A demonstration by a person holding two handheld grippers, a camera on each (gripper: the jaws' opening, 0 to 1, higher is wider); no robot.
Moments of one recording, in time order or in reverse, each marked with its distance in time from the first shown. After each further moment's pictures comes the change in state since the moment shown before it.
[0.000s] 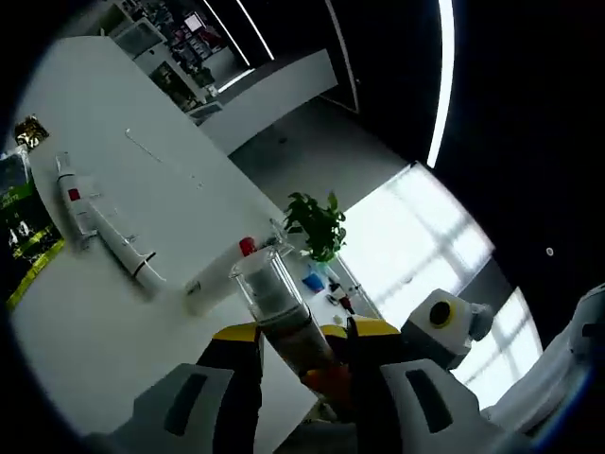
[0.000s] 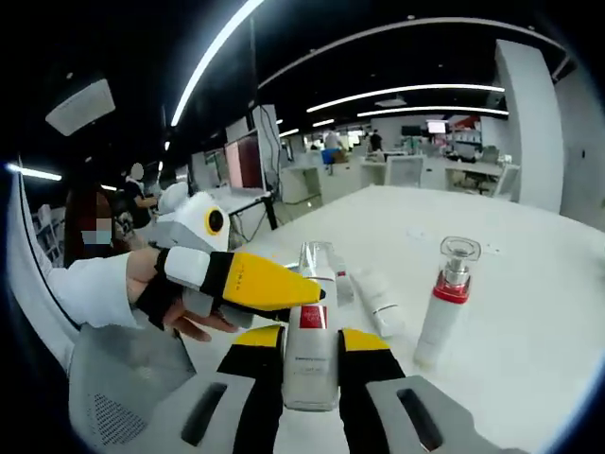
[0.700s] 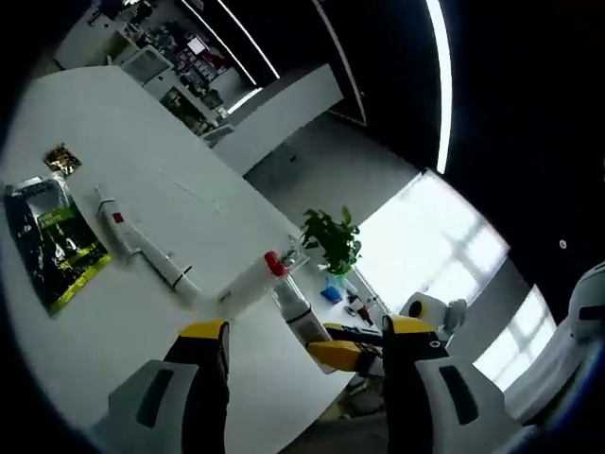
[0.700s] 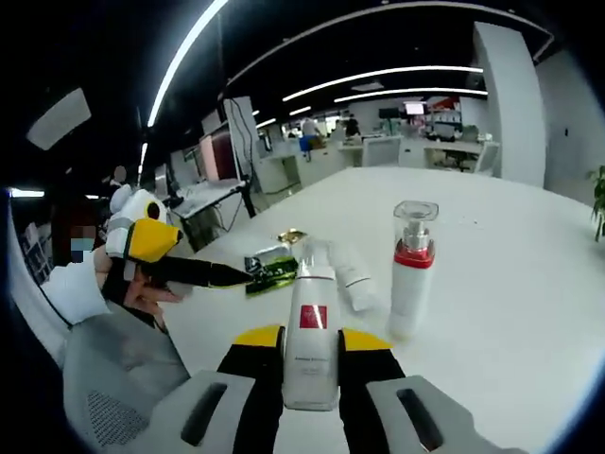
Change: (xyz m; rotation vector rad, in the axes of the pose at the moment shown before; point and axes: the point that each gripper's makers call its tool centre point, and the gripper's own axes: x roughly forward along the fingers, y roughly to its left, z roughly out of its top) left arm -0.051 0.016 0.018 0.046 -0.088 0.069; right arm -0.008 -0.025 -0.022 0.073 0.061 -0.071
